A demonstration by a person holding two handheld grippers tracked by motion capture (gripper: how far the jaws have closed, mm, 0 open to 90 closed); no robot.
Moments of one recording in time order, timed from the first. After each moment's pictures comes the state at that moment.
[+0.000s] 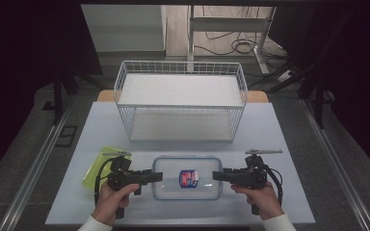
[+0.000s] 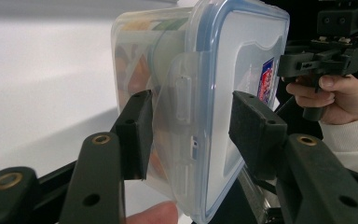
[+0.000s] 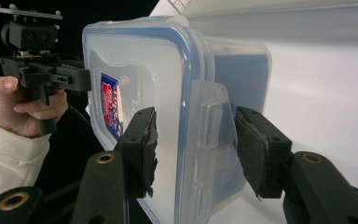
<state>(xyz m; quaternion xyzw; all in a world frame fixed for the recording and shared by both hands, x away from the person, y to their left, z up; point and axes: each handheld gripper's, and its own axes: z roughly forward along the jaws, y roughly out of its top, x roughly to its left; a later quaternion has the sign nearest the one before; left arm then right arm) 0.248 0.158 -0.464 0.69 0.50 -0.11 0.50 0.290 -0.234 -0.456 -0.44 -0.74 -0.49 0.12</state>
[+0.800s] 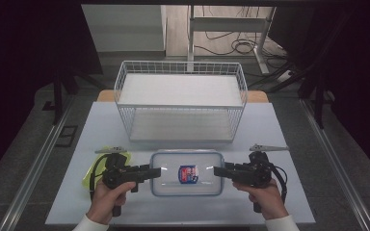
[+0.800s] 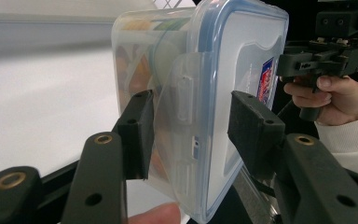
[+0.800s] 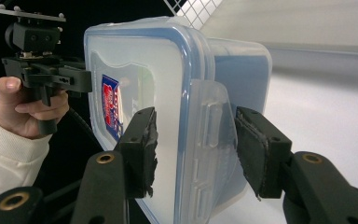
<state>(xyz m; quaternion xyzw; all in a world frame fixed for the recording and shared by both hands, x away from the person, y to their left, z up) 0.242 0.163 -0.438 0.69 0.48 -0.09 0.53 0.282 -0.231 -0.425 -0.42 -0.75 -0.51 0.08</state>
